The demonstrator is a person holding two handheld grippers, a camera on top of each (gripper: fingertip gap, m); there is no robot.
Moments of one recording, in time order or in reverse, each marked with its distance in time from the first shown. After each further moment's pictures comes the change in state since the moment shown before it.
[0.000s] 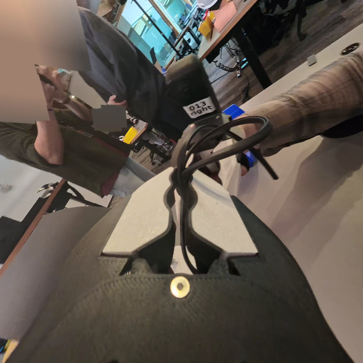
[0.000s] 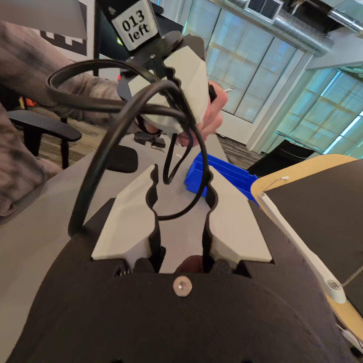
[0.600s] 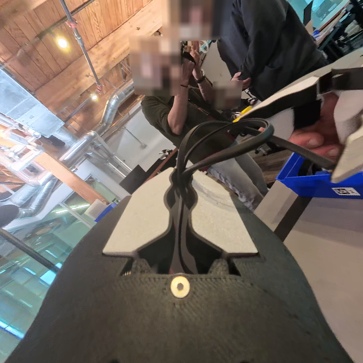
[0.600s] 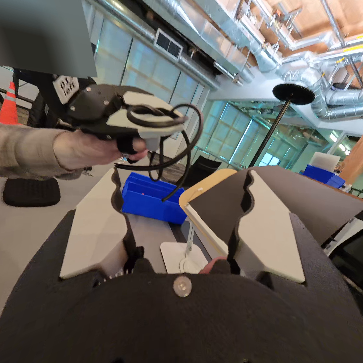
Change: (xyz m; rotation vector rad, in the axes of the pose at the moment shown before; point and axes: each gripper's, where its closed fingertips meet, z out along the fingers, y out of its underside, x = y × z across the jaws) left arm -0.103 0.010 -0.027 -0.105 -0.662 0.058; right arm 0.061 -0.061 -0.047 0.102 0.416 -0.113
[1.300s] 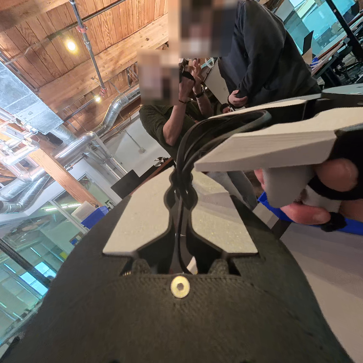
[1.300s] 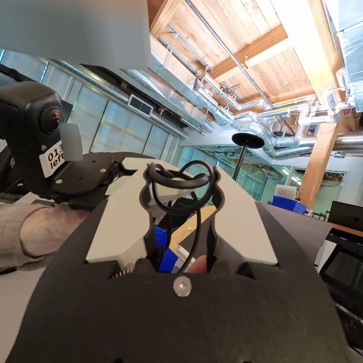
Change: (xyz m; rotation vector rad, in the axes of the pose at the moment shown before) left arm 0.047 -0.027 0.020 0.046 -0.031 -0.084; right arm -0.005 -0.046 -0.003 0.260 0.180 -0.004
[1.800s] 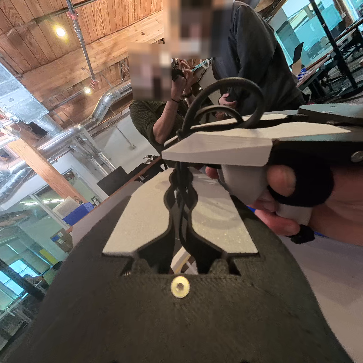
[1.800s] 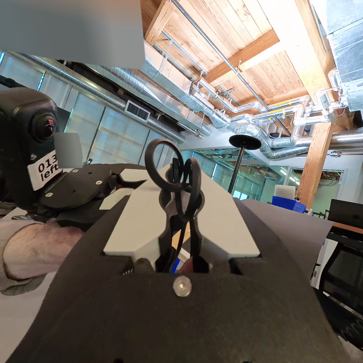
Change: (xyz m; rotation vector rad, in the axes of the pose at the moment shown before) left arm 0.023 0.001 0.003 -0.005 0.029 -0.072; right arm 0.000 0.002 -0.001 0.024 0.024 0.019
